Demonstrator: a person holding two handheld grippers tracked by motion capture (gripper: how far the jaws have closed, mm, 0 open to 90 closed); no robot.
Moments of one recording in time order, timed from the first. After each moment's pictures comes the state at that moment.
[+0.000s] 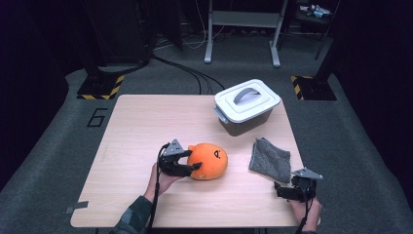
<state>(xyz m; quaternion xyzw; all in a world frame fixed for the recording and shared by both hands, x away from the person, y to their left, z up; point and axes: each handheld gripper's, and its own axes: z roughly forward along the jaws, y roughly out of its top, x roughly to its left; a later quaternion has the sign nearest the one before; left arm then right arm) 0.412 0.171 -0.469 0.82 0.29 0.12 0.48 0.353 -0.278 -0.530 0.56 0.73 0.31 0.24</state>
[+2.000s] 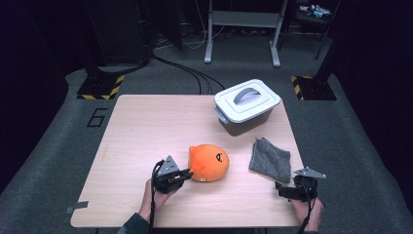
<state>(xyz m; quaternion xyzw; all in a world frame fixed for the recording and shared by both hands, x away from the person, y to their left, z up) 0.368 0.182 -0.490 0.82 0.30 0.13 0.47 0.352 -0.283 -0.526 0.56 0.73 0.33 0.22</state>
